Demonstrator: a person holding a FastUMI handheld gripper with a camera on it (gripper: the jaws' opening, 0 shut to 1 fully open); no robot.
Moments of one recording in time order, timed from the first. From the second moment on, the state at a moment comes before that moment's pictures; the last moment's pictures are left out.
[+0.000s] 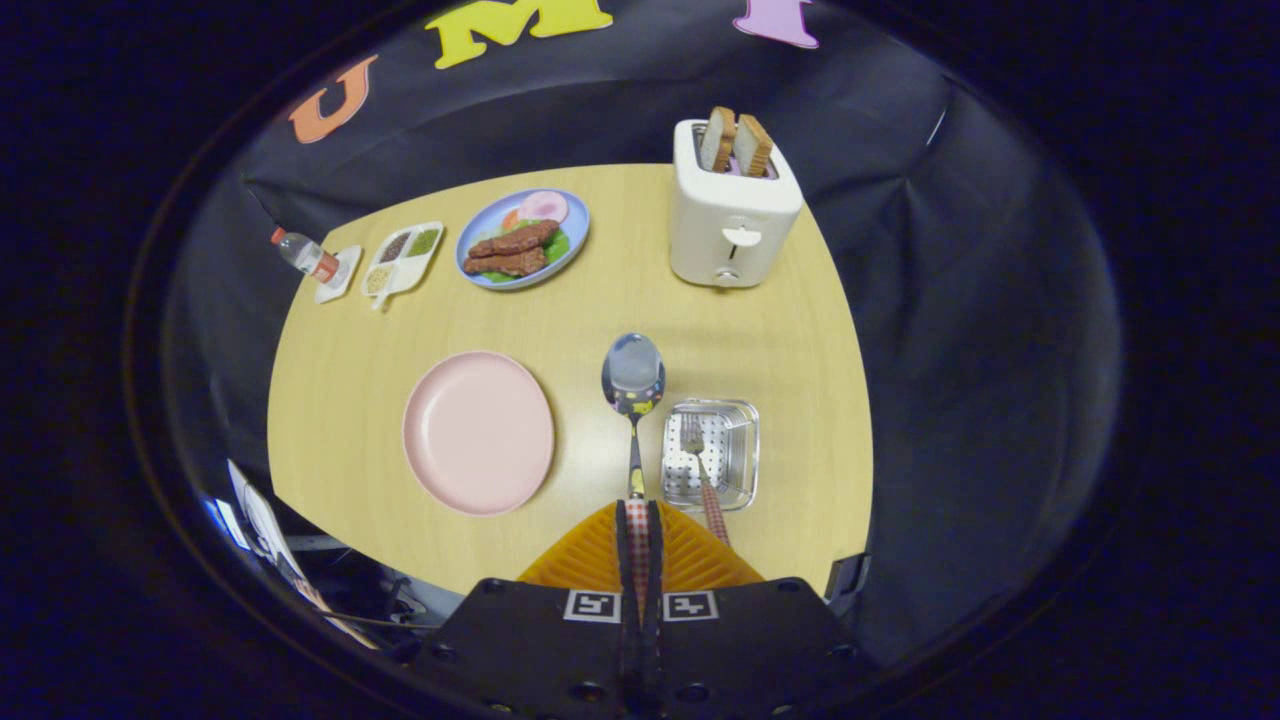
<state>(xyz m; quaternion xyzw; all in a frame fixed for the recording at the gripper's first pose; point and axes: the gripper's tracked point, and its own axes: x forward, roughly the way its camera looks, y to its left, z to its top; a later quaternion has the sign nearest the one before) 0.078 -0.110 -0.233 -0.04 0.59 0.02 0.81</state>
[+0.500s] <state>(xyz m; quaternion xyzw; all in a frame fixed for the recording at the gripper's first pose) 0.054 -0.153 -0.254 -0.01 0.68 0.03 0.73</state>
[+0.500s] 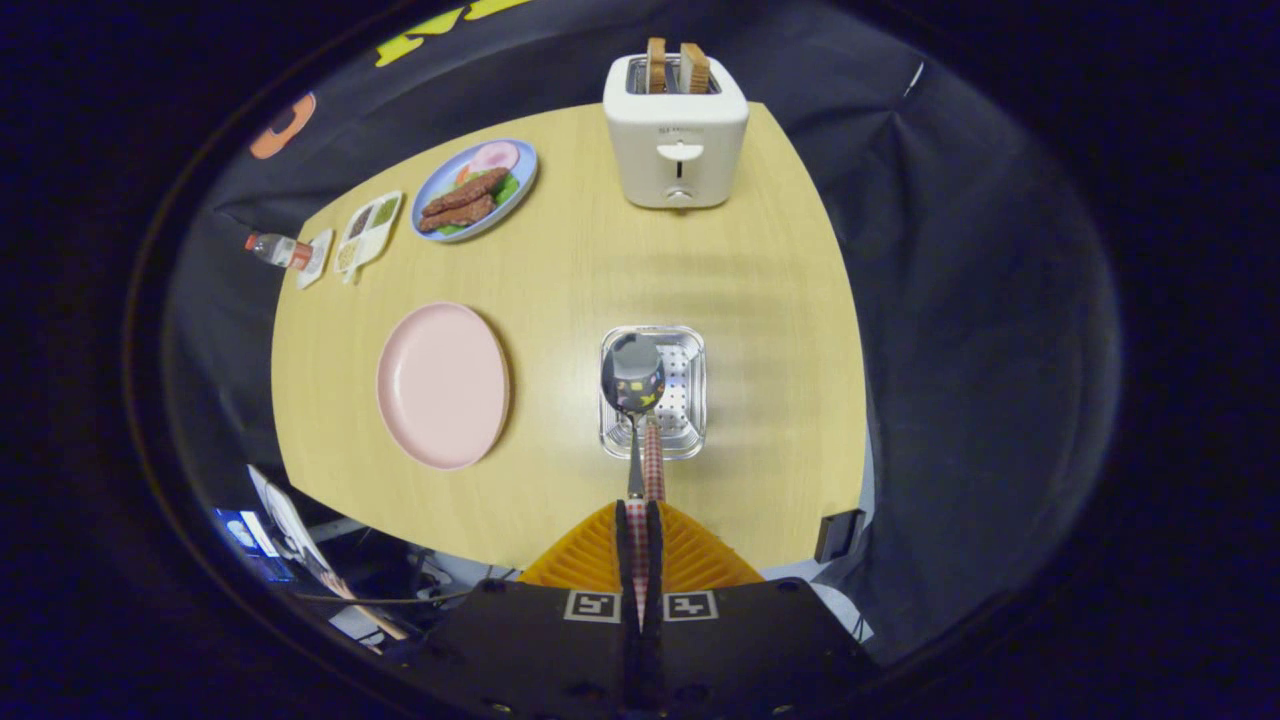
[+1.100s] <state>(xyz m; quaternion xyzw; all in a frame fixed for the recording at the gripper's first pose) 0.069 -0.169 -0.263 -0.04 0.75 0.05 0.66</state>
